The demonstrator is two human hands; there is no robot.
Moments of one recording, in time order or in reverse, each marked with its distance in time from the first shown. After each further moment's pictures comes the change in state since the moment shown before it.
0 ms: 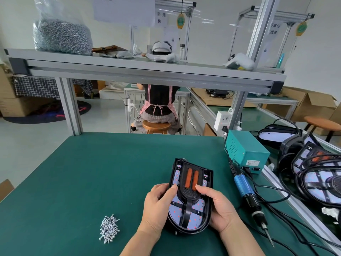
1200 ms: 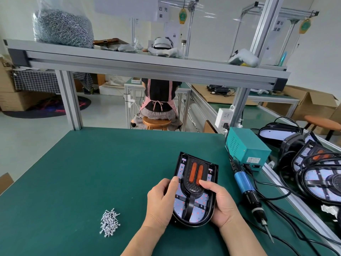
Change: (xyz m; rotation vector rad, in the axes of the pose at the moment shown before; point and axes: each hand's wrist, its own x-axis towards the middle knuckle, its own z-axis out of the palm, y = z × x) left_hand -0.004 0.002 0.006 0.201 0.036 0.114; right_hand -0.001 -0.001 0.001 0.037 0.020 -0.067
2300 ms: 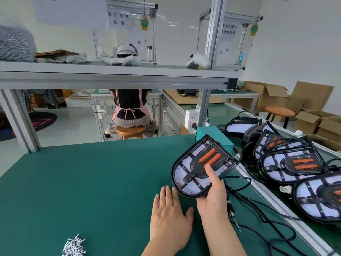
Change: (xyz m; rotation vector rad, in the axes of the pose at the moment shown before) left_hand -0.015 -0.022 0.083 1.307 -0.405 0.230; right_hand -0.020 -0.032 -0.006 0.291 0.354 -0.686
